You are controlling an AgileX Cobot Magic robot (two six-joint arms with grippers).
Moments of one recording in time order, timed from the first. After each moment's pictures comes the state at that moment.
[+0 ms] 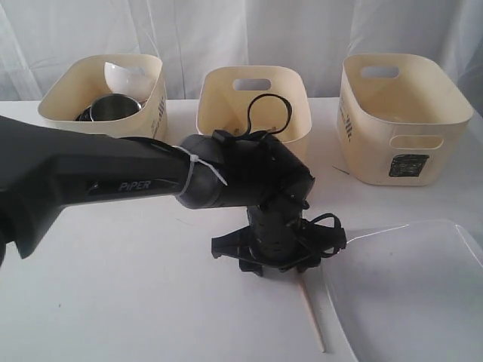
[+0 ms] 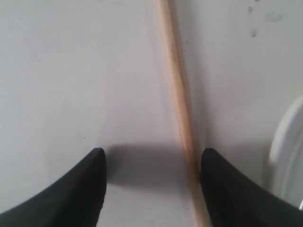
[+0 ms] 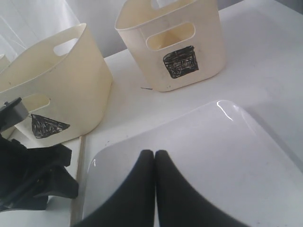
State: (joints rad) left arm -1.00 2.15 -1.61 0.13 0.82 -1.03; right arm -0.03 0.01 -0.01 0.01 0.34 0.38
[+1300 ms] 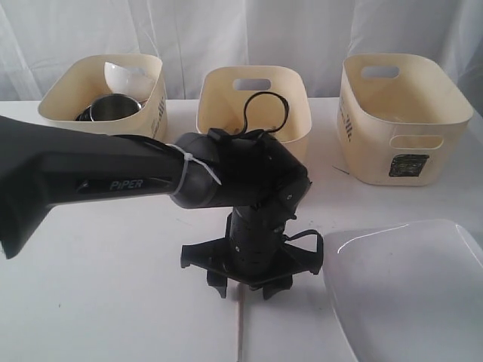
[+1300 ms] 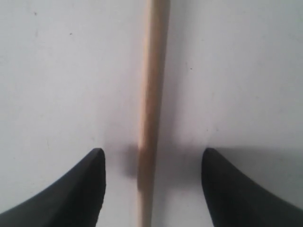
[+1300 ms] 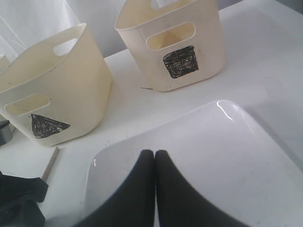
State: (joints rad) left arm -1.00 2.13 -1.59 0.13 1.06 -1.00; right arm -0.03 0.01 -0.01 0.01 0.34 0.38
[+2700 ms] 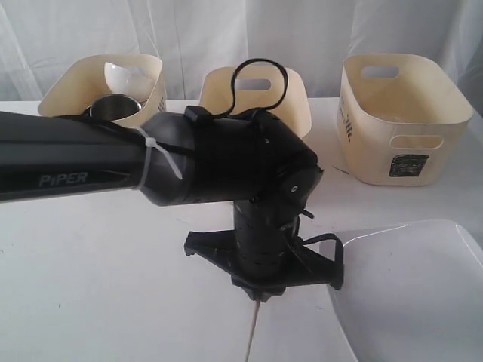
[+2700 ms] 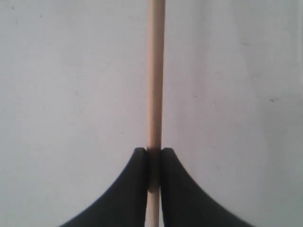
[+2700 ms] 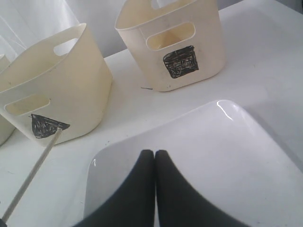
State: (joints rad) left arm -1.07 1.98 -1.53 0.11 1.06 -0.82; right arm -0.03 0.01 -0.01 0.01 0.34 0.38
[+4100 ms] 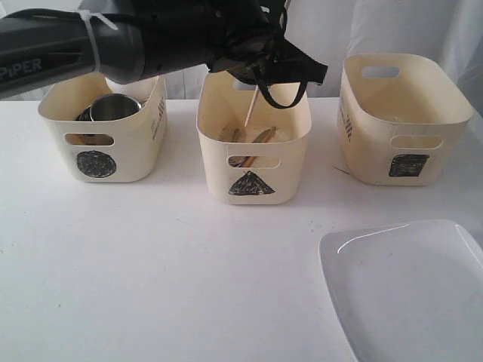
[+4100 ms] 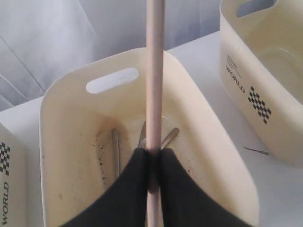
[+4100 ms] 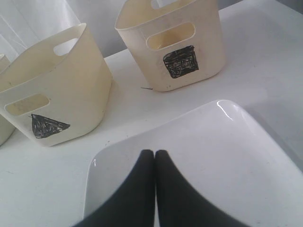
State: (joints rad) left arm -0.88 1.98 -1.87 0.73 0.70 -0.78; right arm -0.03 0.01 -0.01 0.01 0.34 0.38
